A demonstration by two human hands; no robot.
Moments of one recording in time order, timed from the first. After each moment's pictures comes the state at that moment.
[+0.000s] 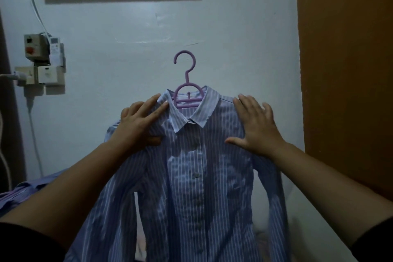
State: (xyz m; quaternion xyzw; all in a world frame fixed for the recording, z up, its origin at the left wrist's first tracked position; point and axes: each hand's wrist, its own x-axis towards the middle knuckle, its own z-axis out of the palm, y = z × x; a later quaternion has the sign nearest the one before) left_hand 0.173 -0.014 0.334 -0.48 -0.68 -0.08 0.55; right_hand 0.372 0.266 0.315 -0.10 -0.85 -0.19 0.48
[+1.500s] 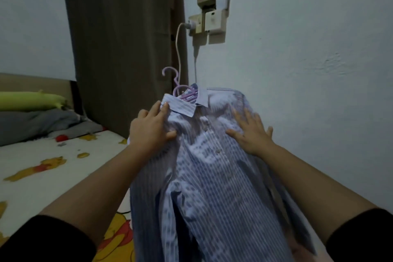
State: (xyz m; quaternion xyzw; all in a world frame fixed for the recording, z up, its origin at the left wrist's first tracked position) left_hand 0.040 -0.319 0.221 0.02 -0.93 0.00 0.36; right_hand -0.003 -0.040 0.219 0.10 -0.97 0.12 0.17
